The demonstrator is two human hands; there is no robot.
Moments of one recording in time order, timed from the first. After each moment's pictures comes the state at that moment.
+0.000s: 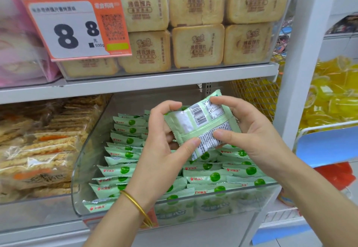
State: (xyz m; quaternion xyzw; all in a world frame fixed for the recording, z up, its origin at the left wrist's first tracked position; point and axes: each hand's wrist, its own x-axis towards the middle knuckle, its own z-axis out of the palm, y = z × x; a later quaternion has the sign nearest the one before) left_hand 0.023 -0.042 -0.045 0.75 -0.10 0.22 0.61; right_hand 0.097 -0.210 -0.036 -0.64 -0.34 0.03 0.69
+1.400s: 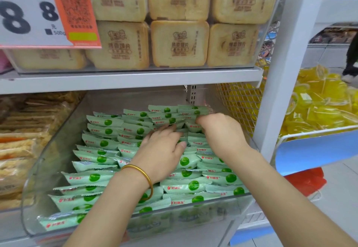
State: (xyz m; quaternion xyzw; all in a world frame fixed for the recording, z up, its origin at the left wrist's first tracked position) left_hand 0.091 -0.048 -0.066 0.99 -0.03 0.03 0.15; right_hand 0.147 -0.187 -0.040 -0.96 -0.24 -0.16 0.03
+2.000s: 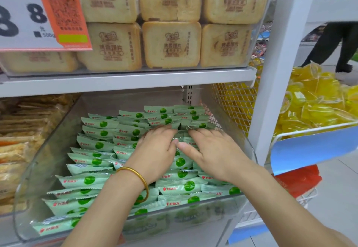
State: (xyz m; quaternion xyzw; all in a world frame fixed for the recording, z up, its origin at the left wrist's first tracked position) left_hand 0.092 -0.048 -0.065 0.98 -0.01 0.05 0.20; right_hand 0.124 -0.198 -0.062 -0.96 -0.28 -0.02 0.07
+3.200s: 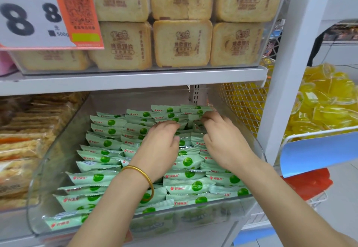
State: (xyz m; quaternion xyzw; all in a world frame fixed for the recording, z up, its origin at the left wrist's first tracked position) left_hand 0.089 -0.044 -0.062 0.96 -0.01 0.13 0.23; right_hand 0.139 -0.193 -0.057 -0.96 -0.24 -0.08 0.12
